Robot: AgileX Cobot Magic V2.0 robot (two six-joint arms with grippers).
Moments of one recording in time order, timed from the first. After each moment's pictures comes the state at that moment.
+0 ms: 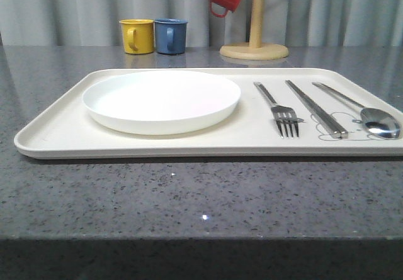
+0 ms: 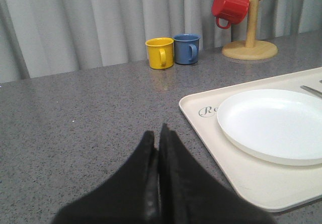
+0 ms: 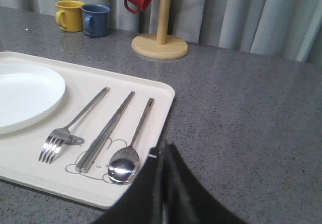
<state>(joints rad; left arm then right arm) -0.23 0.16 -0.36 -0.06 0.36 0.14 0.28 0.18 -0.38 -0.16 0.44 0.12</state>
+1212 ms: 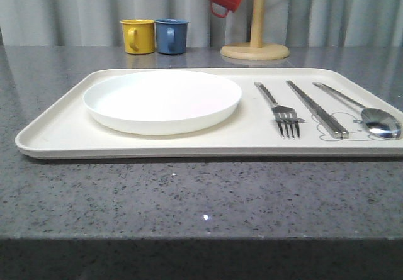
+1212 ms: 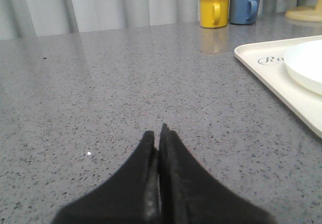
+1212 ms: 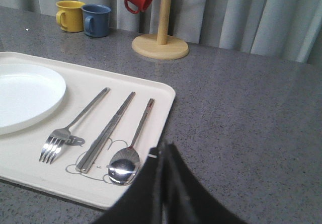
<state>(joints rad) -0.06 -0.01 0.00 -0.06 0.17 0.14 0.28 0.18 -0.38 -0.16 0.44 0.12</state>
